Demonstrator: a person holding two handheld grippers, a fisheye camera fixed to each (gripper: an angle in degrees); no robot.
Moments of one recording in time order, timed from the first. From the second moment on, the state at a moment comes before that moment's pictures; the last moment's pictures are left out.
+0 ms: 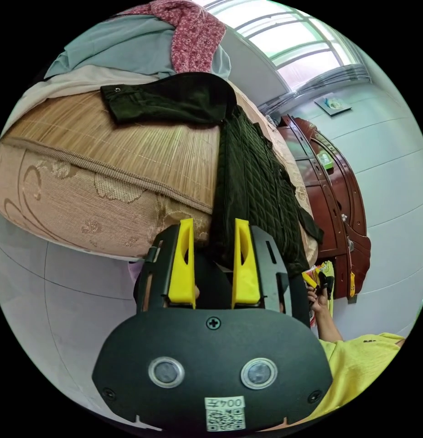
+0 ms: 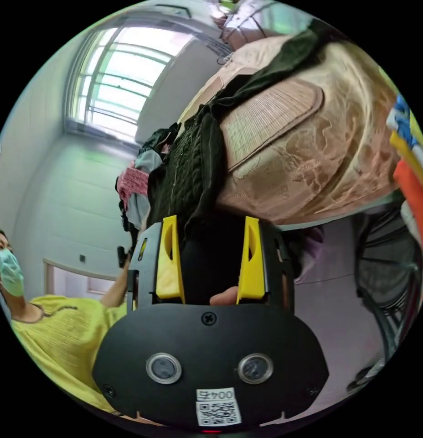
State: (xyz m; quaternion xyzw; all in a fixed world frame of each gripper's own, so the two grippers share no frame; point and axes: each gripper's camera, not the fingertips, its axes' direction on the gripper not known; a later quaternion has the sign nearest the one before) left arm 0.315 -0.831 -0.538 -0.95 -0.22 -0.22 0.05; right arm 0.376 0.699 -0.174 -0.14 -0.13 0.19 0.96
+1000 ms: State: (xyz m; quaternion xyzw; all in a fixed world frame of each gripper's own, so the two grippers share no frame) left arm 0.397 -0.856 -0.543 -0.98 -0.15 -0.16 0.02; right arm 0.291 0.666 -0.135 -0.29 0.06 0.04 0.95
